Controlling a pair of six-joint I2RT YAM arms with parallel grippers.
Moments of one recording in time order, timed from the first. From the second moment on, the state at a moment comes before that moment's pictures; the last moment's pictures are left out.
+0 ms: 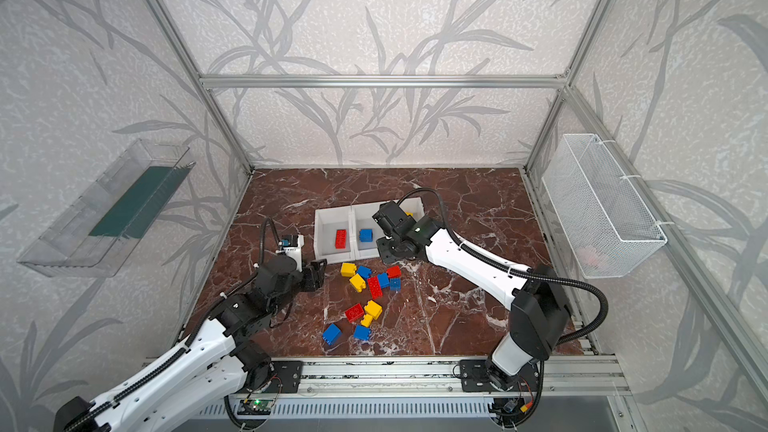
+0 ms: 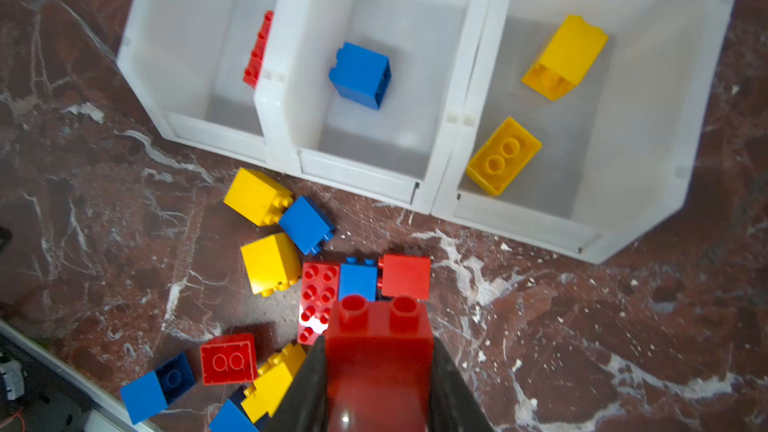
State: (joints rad) left arm -0.60 0.71 0.46 -0.34 -0.27 -0.51; right arm 0.83 1.63 1.39 -0.78 0.07 0.41
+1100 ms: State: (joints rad) left arm -0.60 0.42 0.37 -0.53 -0.33 -0.65; right arm 0.90 2.51 2.56 -1.11 -0.02 0.26
